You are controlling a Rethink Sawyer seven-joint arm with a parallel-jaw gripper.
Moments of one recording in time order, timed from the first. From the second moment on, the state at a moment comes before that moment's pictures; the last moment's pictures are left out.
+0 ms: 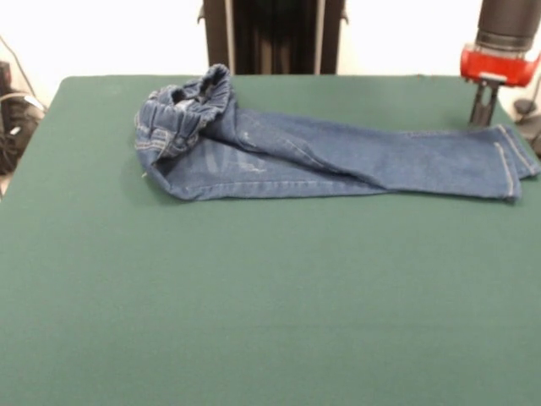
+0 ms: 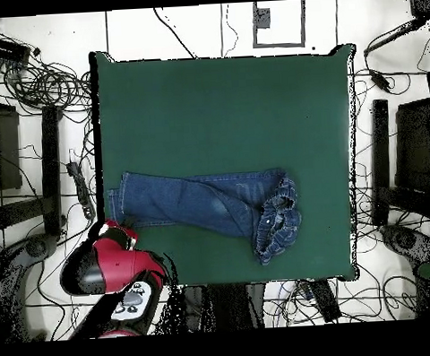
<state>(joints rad) 0.44 -0.50 -0.08 2.00 0.35 -0.11 2.35</state>
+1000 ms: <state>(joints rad) 0.07 -0.62 -0.10 2.09 0.07 -0.10 2.35</state>
